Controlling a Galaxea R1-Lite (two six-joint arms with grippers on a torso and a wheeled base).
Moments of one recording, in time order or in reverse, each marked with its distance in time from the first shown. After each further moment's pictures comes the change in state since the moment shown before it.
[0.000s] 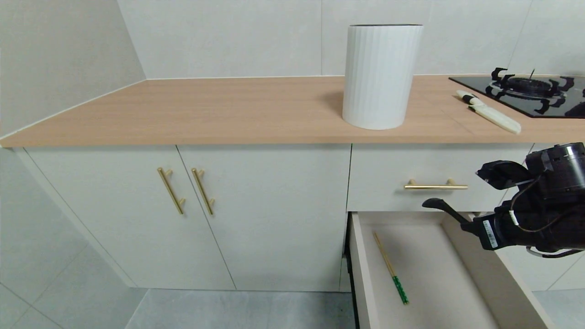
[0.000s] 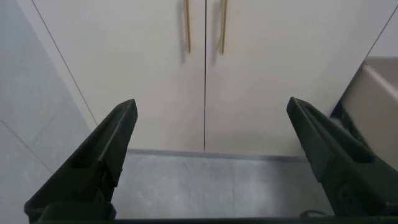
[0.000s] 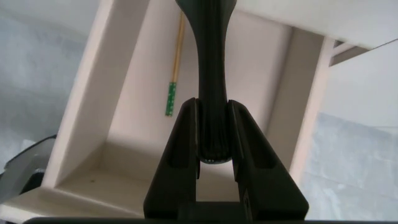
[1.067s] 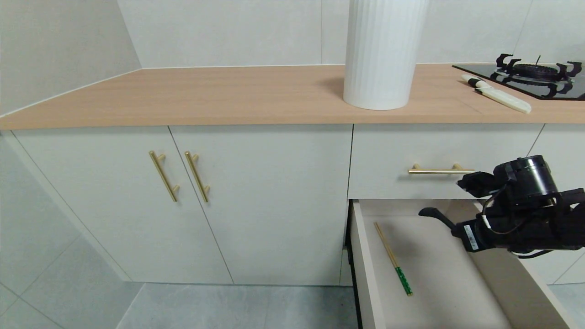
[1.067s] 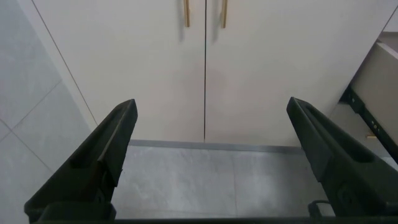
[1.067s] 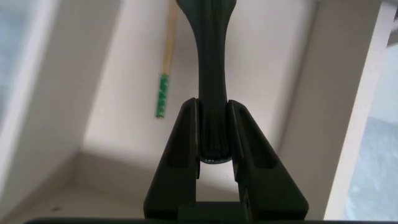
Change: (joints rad) left arm 0.000 0.000 0.000 -0.001 0.000 0.000; right arm 0.001 0.155 -0.010 -0.082 -0.062 0.017
